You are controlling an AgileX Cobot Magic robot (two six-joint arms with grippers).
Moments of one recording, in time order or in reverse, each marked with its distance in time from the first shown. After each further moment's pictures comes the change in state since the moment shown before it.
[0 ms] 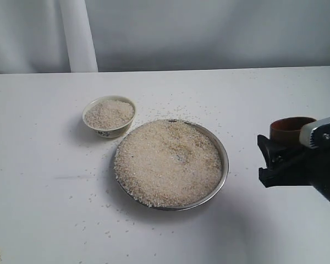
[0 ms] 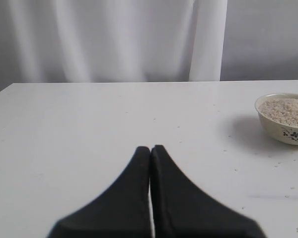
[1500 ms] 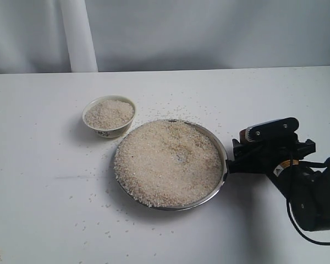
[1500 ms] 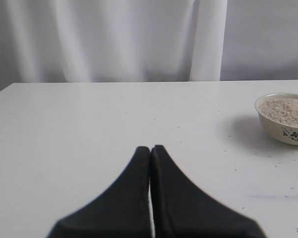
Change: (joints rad) left arm 0.000 0.000 0.000 0.000 0.000 0.000; right arm -0.052 0.687 -0.325 0.014 -0.244 0.007
